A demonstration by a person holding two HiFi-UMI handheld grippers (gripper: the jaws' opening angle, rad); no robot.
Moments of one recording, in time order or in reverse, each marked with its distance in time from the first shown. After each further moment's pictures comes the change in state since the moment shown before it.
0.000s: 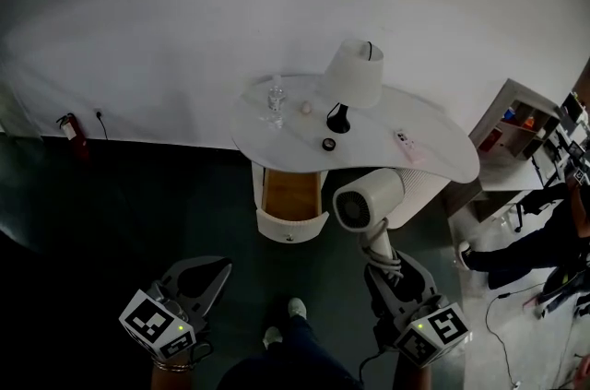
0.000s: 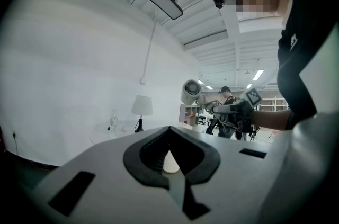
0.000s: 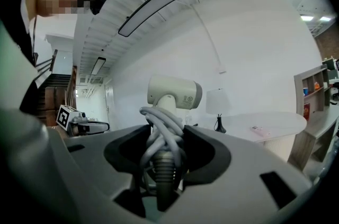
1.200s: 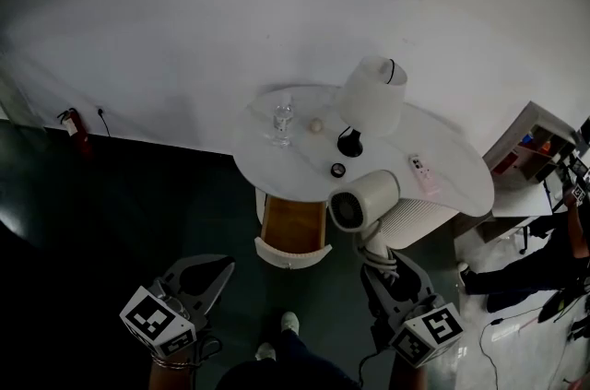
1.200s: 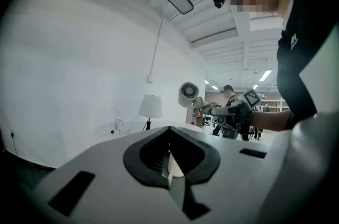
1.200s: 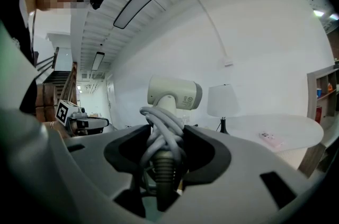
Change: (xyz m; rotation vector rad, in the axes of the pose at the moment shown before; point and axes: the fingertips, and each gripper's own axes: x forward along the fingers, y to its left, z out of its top) left arm 0.084 0.076 0.017 -0.030 -0.002 0.027; right arm 0.110 -0.068 0.015 -0.016 0.065 0.020
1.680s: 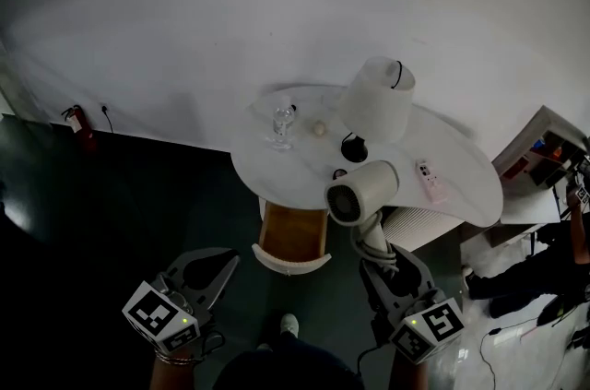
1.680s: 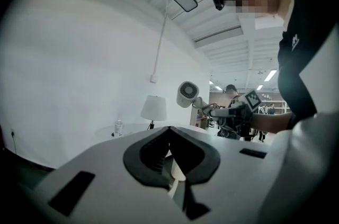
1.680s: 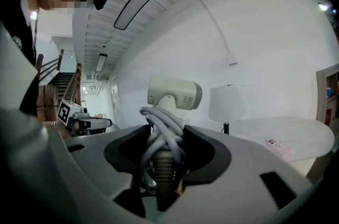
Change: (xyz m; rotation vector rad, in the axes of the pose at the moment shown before) left arm 0.050 0.018 0.011 -0.014 -0.008 0.037; right arm 0.041 -0.037 0.018 -0.018 -0.014 0.059
